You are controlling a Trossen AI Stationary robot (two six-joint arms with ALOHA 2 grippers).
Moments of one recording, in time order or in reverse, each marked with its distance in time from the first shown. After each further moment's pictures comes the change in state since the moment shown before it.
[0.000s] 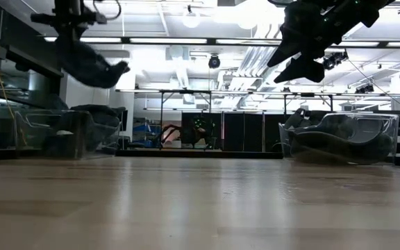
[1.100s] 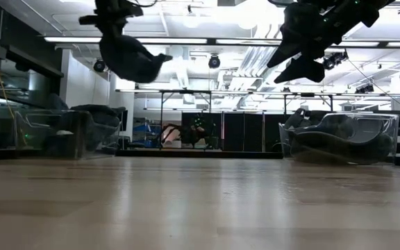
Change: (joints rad) left arm -0.285 0.201 0.178 0.137 -0.079 0.028; right arm 0.000 0.000 0.000 0.000 0.018 0.000
